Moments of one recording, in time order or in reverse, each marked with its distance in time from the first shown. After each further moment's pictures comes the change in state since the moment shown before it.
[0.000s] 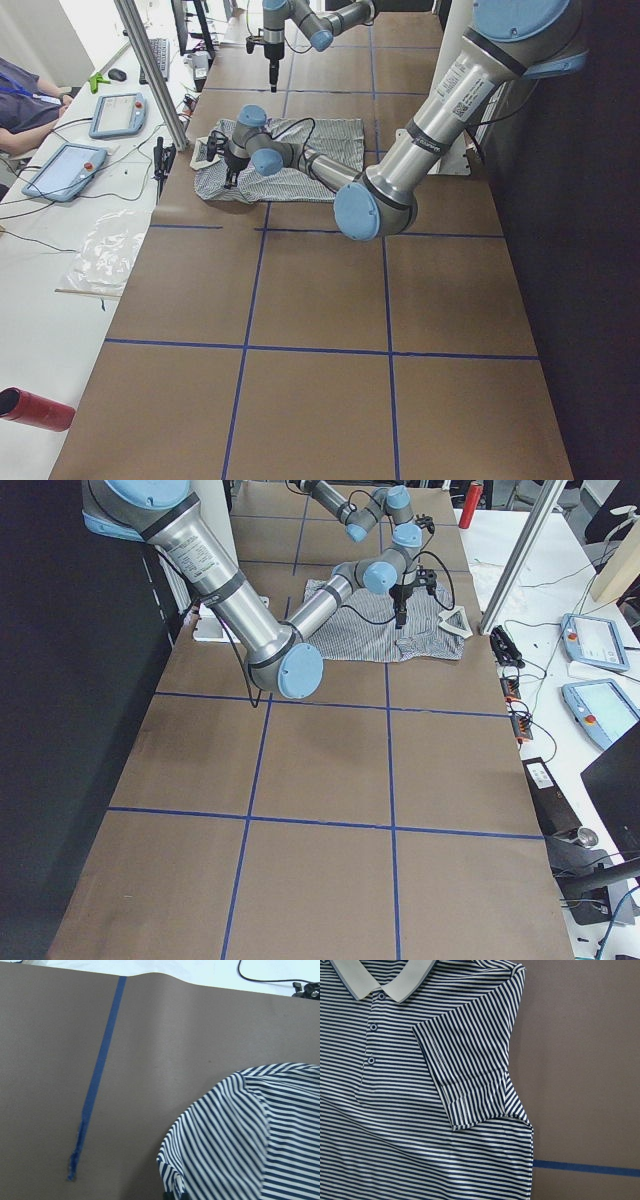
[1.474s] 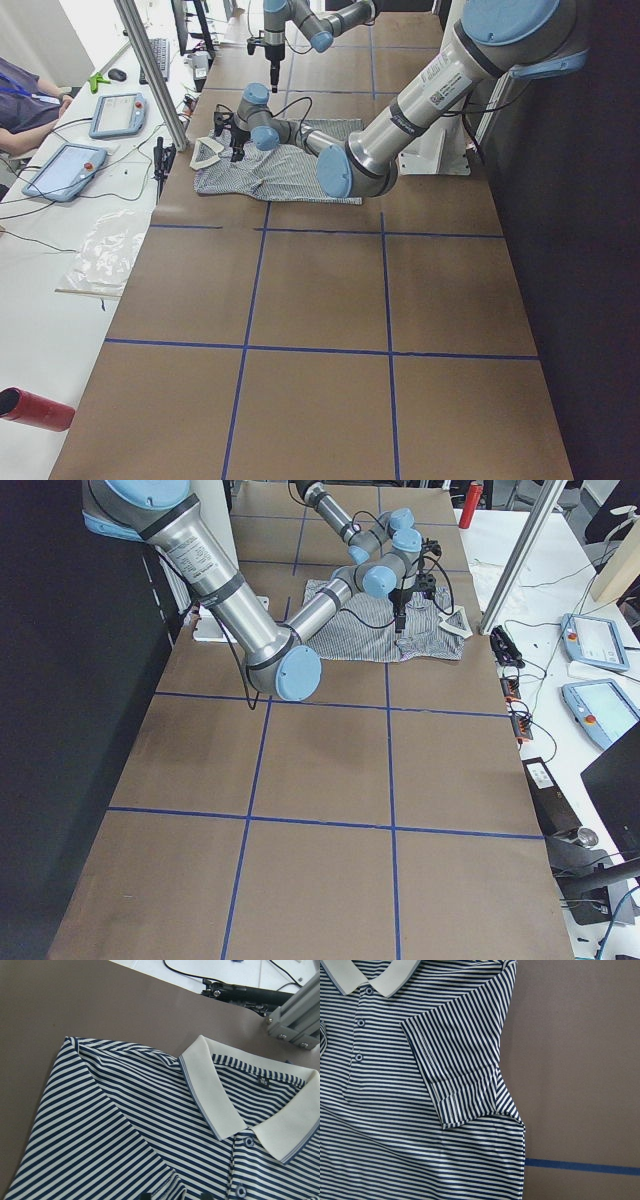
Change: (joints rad) left arm 0.073 -0.213 0.276 -0.218 0.010 -0.151; right arm -0.001 -0.015 0.002 0.007 0.000 0.002
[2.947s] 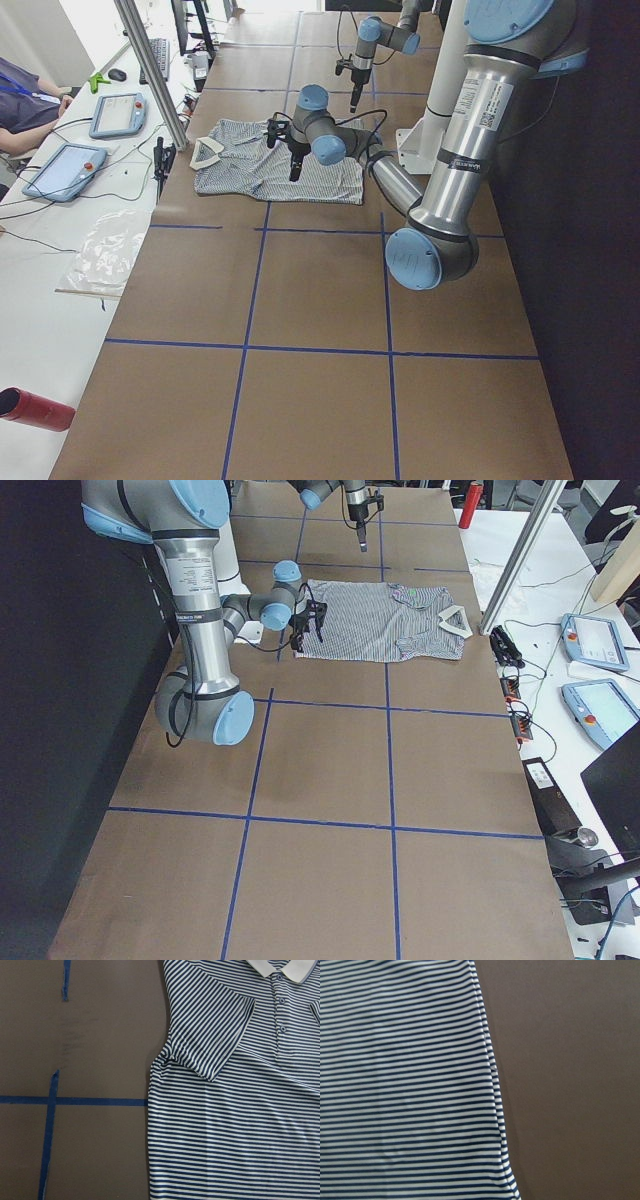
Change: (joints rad) left arm 0.007 0.640 -0.959 0.401 -0.178 0.227; right arm -0.574 -0.509 0.522 0.121 -0.445 0.652
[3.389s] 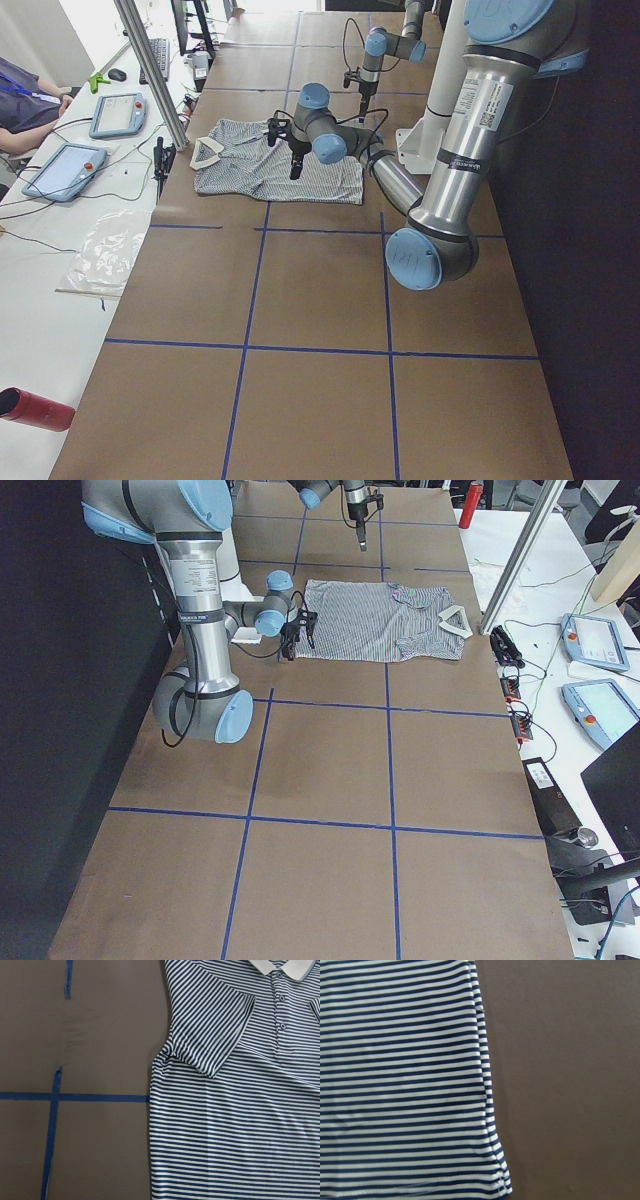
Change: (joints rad) left arm 0.001 -0.004 -0.010 0.001 -0.001 -0.001; right arm -0.046 0.014 -0.059 0.001 -0.022 -0.002
